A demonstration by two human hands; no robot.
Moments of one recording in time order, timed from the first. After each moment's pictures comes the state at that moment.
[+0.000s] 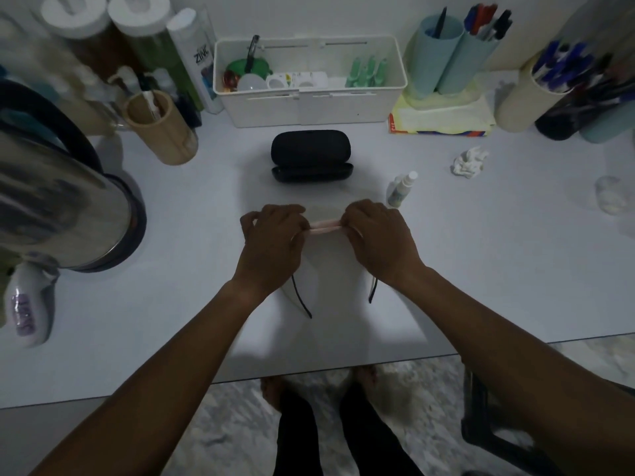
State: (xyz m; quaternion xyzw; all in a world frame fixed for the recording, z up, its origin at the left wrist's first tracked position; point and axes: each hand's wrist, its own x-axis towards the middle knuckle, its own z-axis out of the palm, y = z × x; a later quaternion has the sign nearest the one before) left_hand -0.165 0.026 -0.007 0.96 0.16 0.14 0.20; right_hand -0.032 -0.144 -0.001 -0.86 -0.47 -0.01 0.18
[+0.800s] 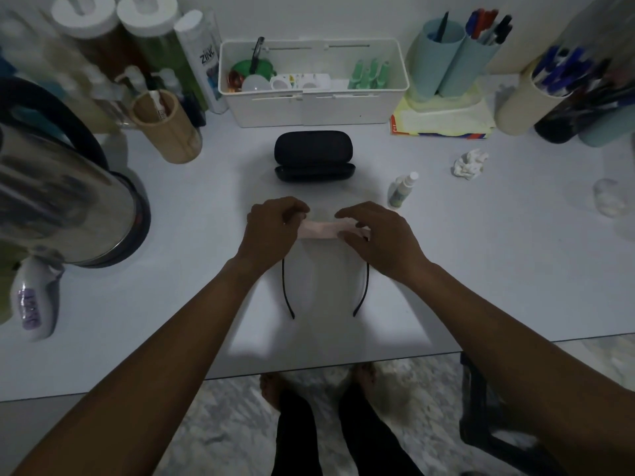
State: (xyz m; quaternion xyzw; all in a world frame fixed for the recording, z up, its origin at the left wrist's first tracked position) left_hand -0.146 0.047 0.000 0.88 0.22 0.11 0.40; right_hand -0.033 -0.149 0.014 -0.86 -0.41 0.11 0.29
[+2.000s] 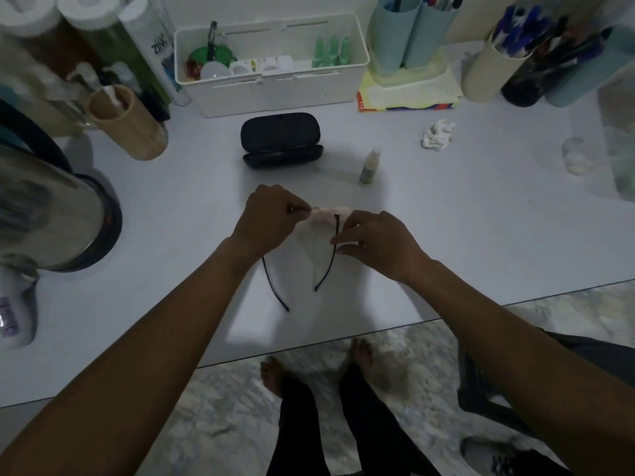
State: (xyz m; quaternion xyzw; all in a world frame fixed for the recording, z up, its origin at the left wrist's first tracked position) left_hand -0.123 0.014 0.016 0.93 0.13 0.03 0.34; right_hand -0.038 -0.207 -0.002 -0.84 -0.49 0.11 0.22
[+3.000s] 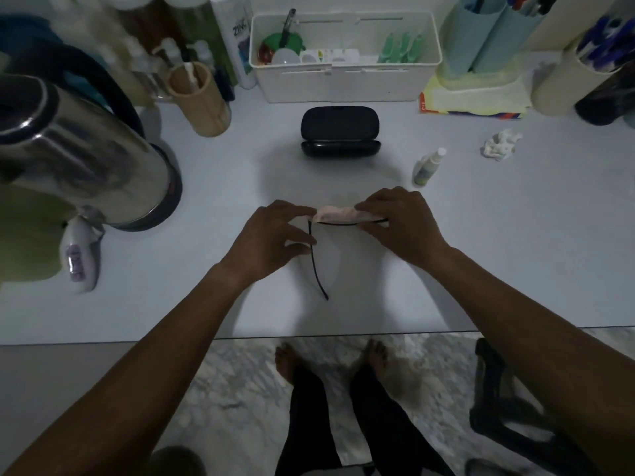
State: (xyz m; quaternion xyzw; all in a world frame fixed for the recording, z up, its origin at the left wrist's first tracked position) left_hand -0.225 0.054 0.006 0.96 0.03 0.04 0.28; right_hand -0.035 -0.155 -0.009 -0.84 -0.50 0.04 0.21
